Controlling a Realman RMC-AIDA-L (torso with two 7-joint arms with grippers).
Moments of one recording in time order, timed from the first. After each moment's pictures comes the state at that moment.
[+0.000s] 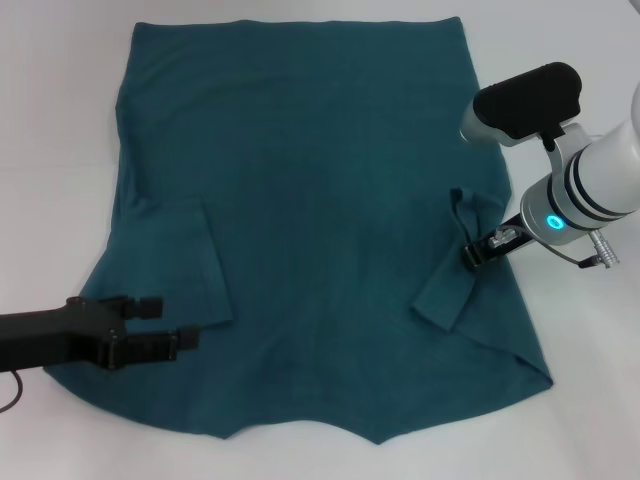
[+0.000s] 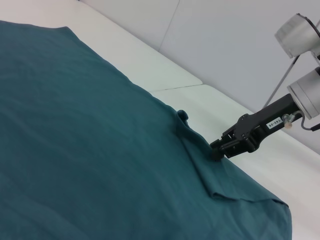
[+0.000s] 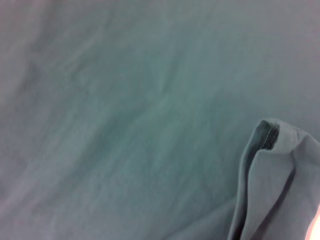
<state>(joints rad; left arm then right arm) -0.49 -2.12 0.62 0.90 2.18 1.59 -1.75 0.85 2.09 -1.17 -0.77 -2.87 -1.01 2.77</state>
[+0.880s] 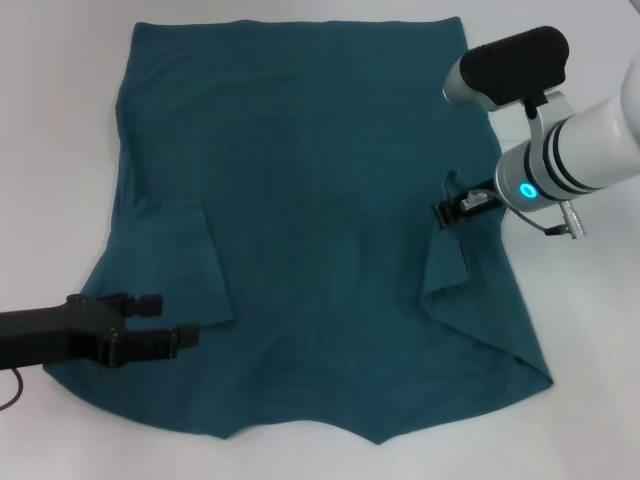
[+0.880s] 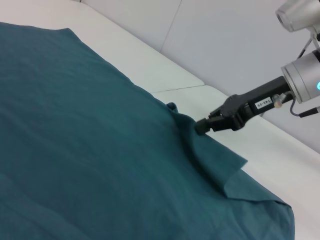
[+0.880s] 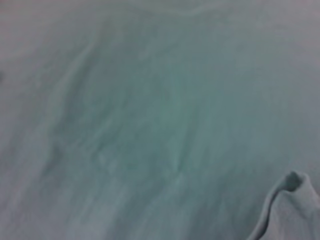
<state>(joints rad) -0.50 -2.12 0.62 0.90 2.18 1.59 -1.75 0.88 2.09 -1.17 -0.75 -2.79 -0.90 2.75</state>
